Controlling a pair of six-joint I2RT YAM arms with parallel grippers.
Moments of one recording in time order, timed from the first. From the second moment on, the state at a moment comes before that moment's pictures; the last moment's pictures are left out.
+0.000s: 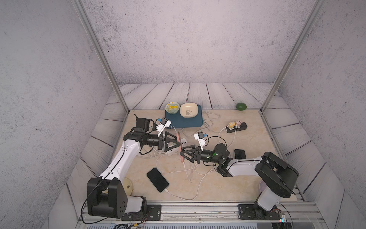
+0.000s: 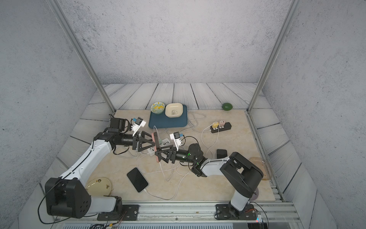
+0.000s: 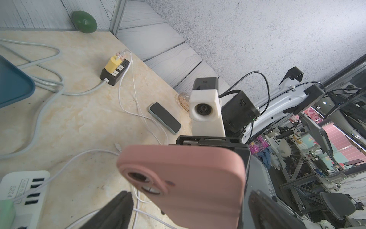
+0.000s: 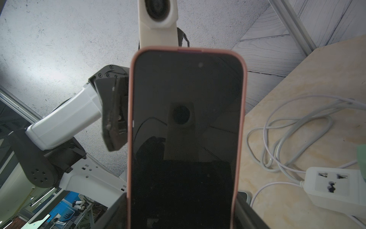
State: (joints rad) left arm -0.13 1.36 1.09 -0.68 1.31 0.27; right arm 0.86 1.68 0.68 1.17 -0.61 0.87
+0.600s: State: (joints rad) left arm -0.15 1.36 1.09 -0.76 1.34 0.35; right arm 0.87 1.74 0.73 1.23 -0.66 0.89
